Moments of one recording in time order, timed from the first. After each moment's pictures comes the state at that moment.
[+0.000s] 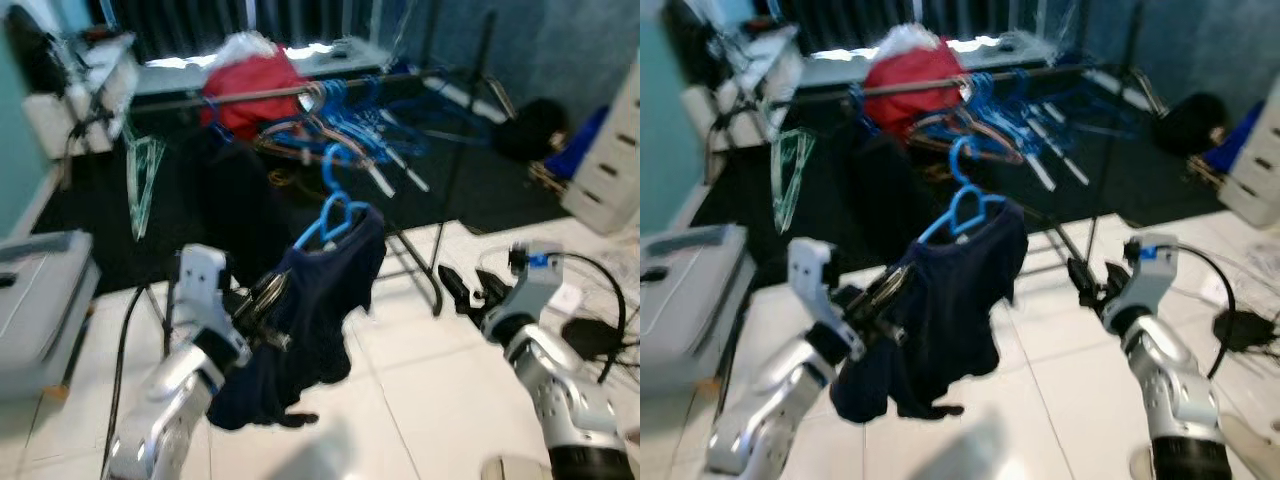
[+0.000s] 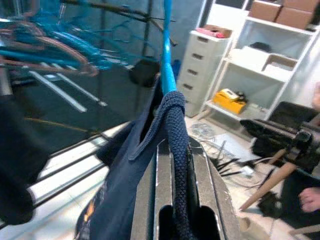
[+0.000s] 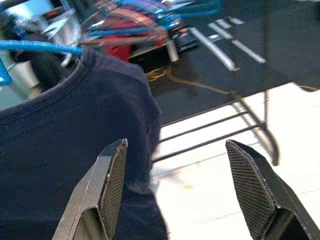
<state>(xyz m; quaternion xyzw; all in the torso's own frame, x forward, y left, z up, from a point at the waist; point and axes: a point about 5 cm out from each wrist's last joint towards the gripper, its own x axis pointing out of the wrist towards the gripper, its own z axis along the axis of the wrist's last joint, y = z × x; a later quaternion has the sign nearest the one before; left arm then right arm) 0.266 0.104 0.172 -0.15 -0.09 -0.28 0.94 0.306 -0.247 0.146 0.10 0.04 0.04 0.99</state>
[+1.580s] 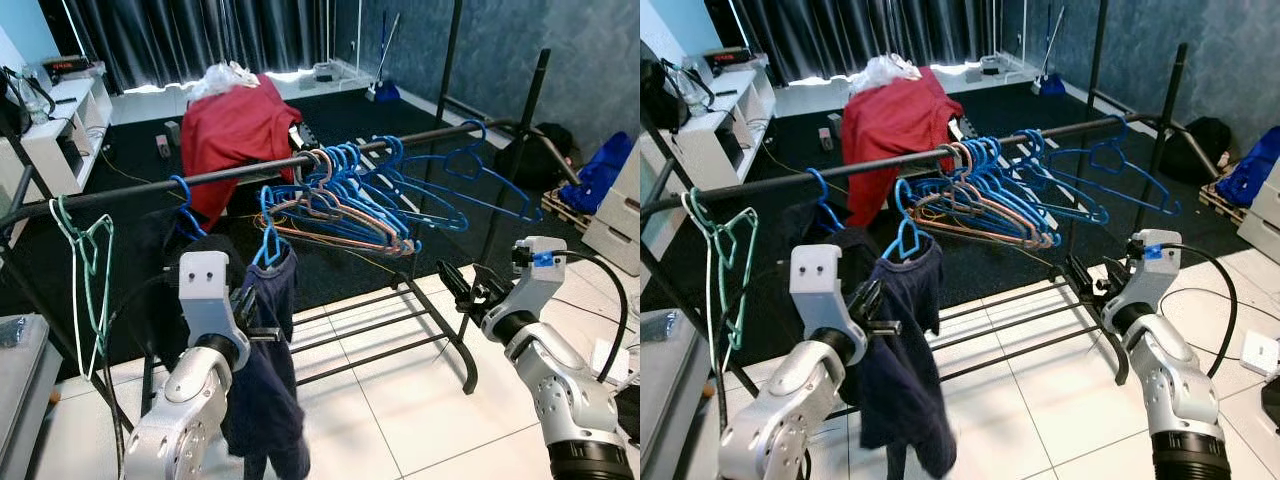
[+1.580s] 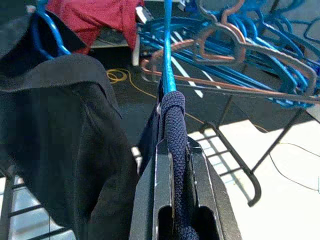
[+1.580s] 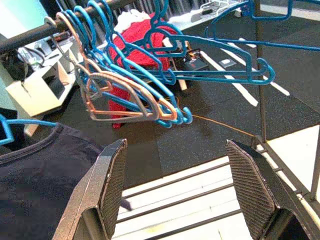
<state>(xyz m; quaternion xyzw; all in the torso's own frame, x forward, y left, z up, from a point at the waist) 0.268 0.133 0.159 -0.12 0.02 -0.02 0.99 0.310 -0.242 0.149 0.11 0.03 0.07 0.99</state>
